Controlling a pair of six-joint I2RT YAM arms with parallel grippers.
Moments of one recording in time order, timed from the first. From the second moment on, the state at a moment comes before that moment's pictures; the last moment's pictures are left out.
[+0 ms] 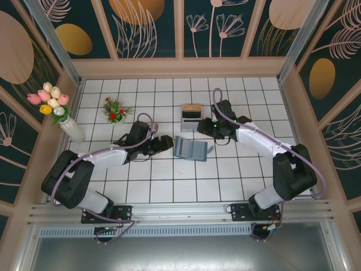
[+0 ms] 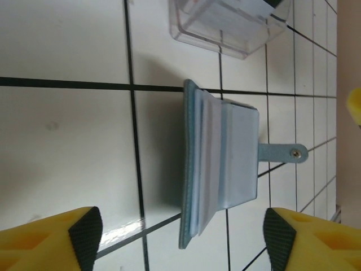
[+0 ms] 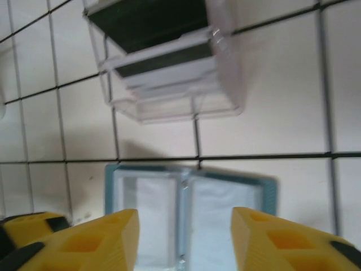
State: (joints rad) left arm -0.53 1.49 0.63 0.11 0.44 -0.83; right arm 0.50 1.51 1.00 -0.42 -0.21 0.71
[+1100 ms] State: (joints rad) left arm -0.57 1.67 0.68 0.26 0.55 -0.89; right arm 0.58 1.66 0.92 -0.28 -0.34 0.80
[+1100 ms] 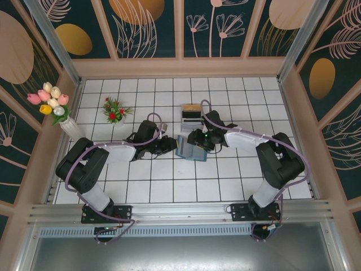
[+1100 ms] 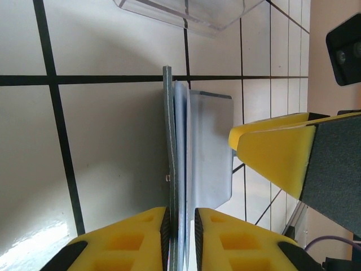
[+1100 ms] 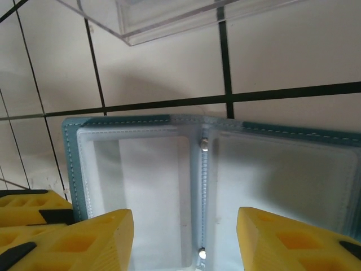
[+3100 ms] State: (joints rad) left arm -0.58 1.69 0.68 0.38 0.61 -0.91; right arm 0.63 1.70 0.99 -0.30 -0.36 0.73
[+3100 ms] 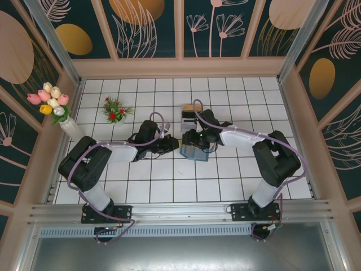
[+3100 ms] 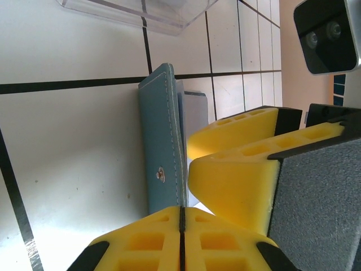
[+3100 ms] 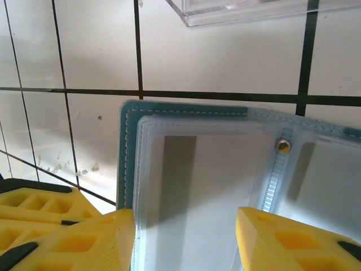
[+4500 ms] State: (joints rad) left arm -0.58 1.69 0.67 0.34 0.57 -0.90; right arm 0.61 1.59 0.95 -0.36 -0.30 0.71
